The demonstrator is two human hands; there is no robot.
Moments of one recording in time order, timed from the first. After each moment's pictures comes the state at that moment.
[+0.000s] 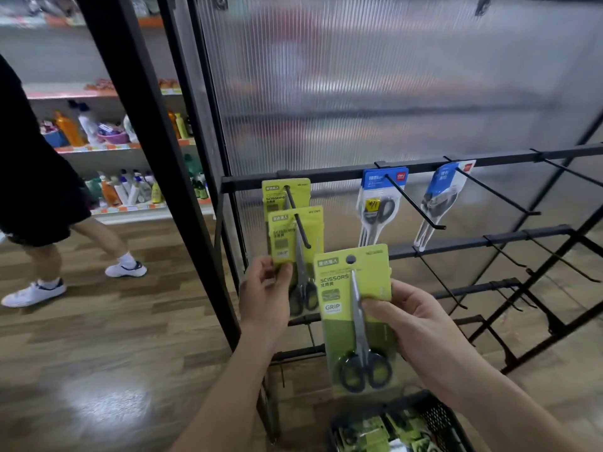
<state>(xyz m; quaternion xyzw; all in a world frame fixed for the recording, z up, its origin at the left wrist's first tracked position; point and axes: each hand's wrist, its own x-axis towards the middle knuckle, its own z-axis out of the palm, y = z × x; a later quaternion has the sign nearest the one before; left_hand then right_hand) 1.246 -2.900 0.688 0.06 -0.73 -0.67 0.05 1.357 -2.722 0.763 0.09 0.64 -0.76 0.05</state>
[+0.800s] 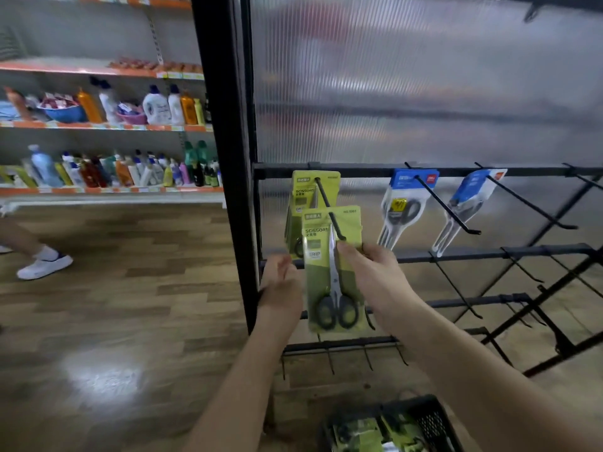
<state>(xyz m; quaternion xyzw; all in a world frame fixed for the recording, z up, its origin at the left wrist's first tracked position) 1.243 -2.916 0.679 0.09 -0.74 -0.66 -0.02 1.275 -2.779 0.753 0.18 0.76 -0.63 -0.01</state>
